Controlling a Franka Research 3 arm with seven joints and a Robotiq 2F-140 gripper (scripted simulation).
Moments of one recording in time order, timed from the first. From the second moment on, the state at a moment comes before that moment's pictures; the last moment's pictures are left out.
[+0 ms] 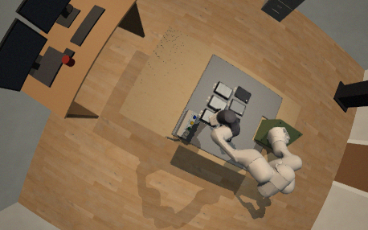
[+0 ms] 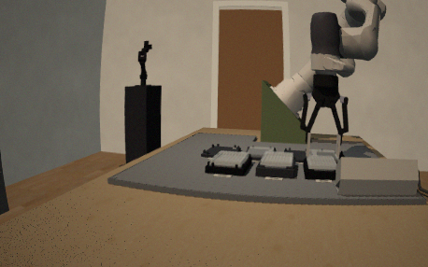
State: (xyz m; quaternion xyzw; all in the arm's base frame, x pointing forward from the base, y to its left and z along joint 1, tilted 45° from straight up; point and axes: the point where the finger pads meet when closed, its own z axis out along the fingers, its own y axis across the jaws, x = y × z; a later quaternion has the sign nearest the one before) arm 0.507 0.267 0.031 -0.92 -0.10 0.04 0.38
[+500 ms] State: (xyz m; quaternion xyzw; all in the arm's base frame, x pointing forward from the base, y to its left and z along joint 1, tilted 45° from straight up) arm 0.507 0.268 0.030 -0.92 -0.10 0.04 0.38
